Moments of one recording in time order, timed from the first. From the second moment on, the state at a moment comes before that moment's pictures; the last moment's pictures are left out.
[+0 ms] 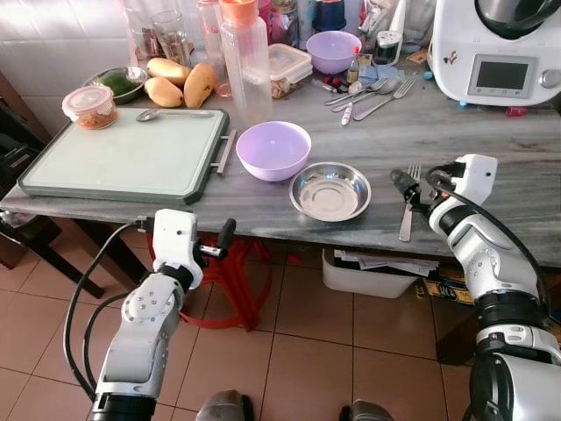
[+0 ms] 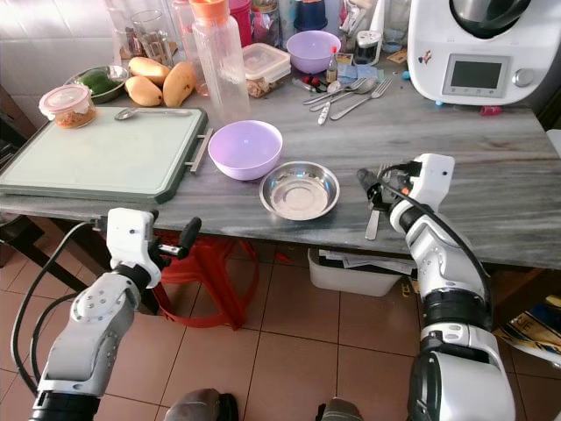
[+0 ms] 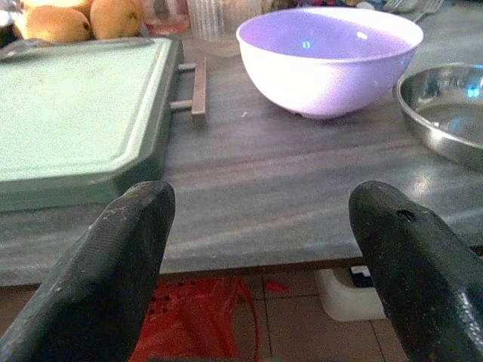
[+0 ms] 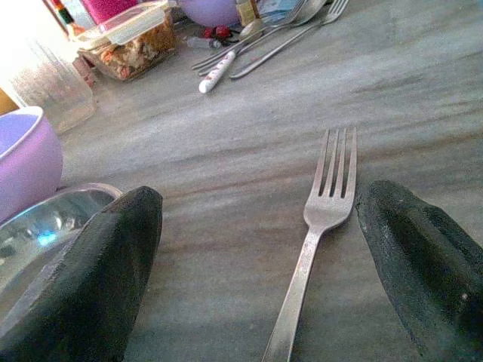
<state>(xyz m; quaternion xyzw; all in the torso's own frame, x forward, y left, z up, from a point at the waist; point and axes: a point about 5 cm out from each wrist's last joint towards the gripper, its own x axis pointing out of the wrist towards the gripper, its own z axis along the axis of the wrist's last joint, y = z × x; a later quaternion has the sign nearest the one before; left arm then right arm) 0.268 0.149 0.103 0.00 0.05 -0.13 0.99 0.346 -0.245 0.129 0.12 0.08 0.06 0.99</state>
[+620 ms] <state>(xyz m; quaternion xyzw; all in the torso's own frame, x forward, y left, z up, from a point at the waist) 0.261 0.161 0.109 0.03 0.06 -0.13 0.99 0.355 -0.250 0.122 0.17 0.08 0.01 0.98</state>
